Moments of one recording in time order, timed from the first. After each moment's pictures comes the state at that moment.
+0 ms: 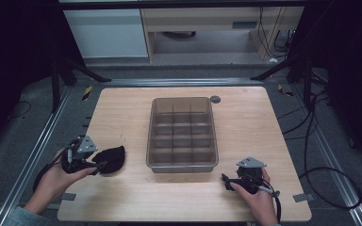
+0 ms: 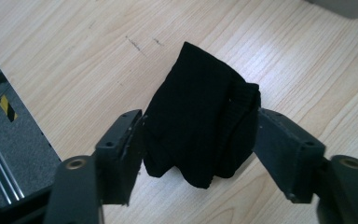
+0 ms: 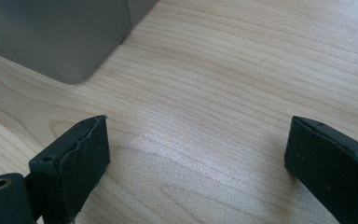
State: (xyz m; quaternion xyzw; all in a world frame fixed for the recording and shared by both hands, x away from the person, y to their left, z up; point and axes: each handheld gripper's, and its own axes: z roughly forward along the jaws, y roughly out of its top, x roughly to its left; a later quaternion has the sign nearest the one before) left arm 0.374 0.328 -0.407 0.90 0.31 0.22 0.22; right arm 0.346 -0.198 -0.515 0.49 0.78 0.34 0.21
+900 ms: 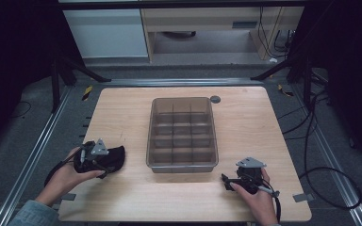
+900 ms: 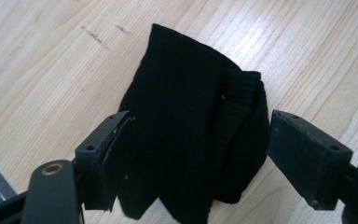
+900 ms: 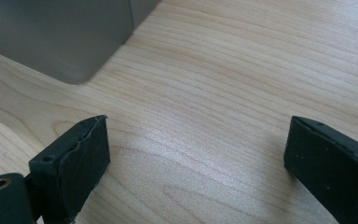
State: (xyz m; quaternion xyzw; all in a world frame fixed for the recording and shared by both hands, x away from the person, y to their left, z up) left arm 0.394 0.316 -0.447 0.92 0.27 0.18 0.20; right arm 0.346 -0.198 -0.515 0.48 0.78 0.34 0.21
